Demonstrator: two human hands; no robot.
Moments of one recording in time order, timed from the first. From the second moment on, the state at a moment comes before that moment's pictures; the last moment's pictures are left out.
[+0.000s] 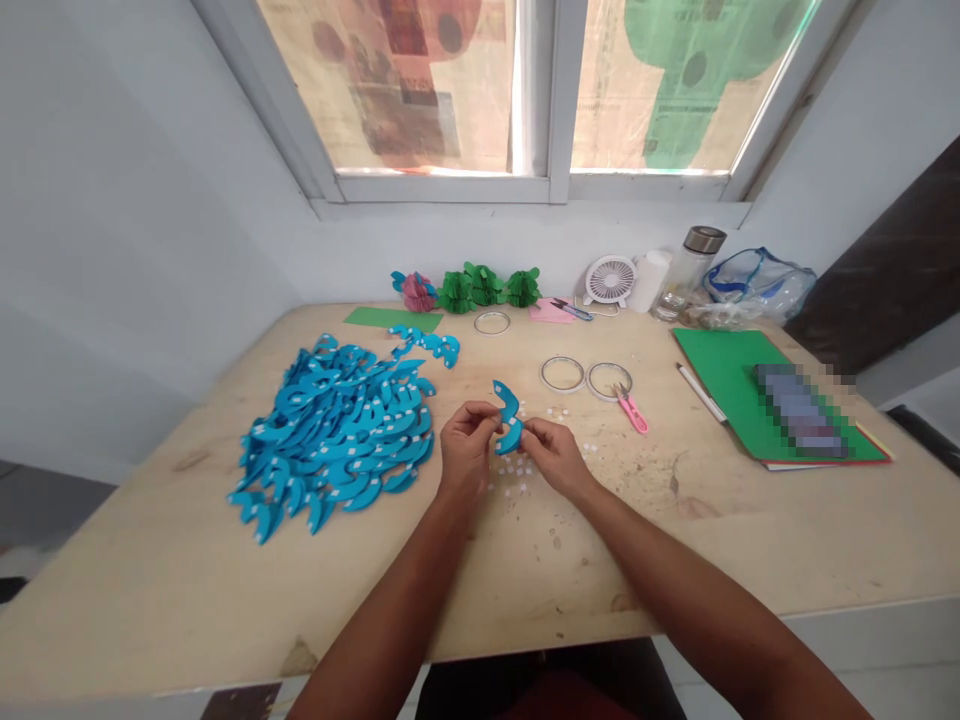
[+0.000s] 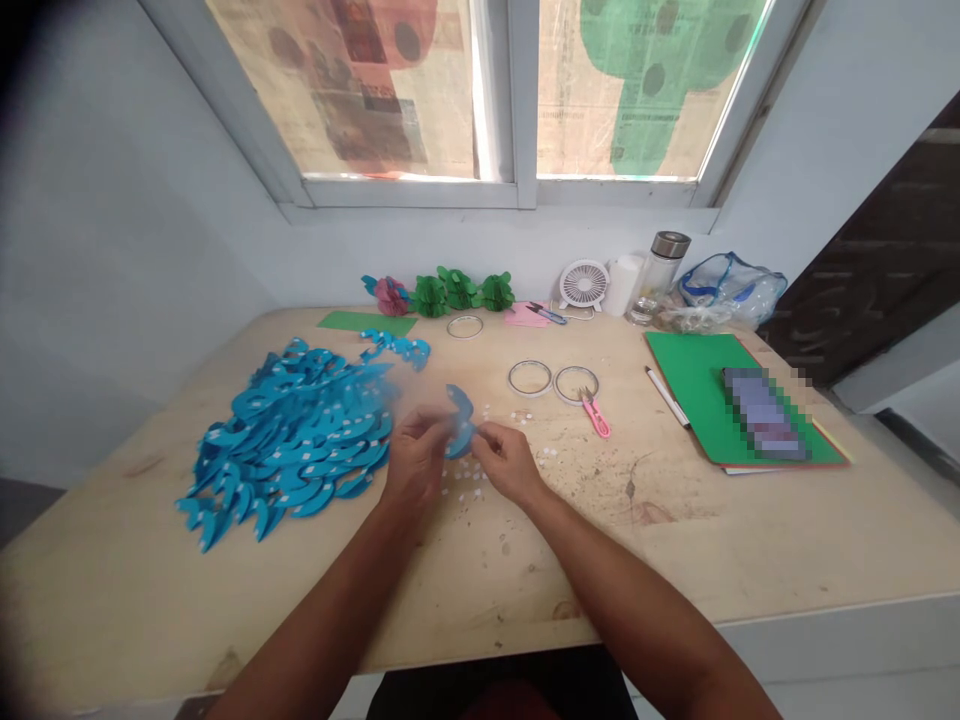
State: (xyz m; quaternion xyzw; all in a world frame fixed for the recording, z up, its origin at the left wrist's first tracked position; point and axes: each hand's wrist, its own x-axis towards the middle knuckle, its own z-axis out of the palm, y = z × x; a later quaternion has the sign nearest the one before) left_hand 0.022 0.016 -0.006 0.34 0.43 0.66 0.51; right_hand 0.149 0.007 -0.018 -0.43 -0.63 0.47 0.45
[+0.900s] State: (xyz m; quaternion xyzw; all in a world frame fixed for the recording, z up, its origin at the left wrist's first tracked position) left_hand 0.027 0.013 -0.015 0.39 0.46 0.68 0.41; right_hand 0.150 0.006 -0.014 -0.44 -0.63 0.45 0.45
